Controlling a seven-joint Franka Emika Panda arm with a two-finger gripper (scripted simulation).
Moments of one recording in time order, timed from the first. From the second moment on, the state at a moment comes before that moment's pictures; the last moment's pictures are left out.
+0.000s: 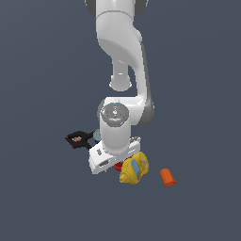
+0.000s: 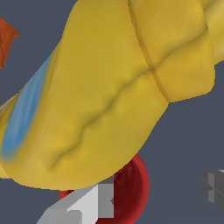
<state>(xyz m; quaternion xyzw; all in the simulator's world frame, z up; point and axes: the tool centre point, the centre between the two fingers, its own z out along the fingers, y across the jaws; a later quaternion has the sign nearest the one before) 0.126 -0.016 0.099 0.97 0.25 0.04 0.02</state>
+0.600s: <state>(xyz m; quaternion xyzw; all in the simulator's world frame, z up) 0.106 -0.001 0.057 0.97 0.26 0.01 0.00</state>
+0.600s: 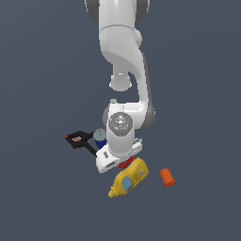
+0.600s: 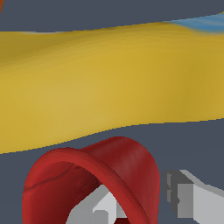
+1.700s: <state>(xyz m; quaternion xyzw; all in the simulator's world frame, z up) 0.089 0.031 0.147 0.96 0.27 0.02 0.00</state>
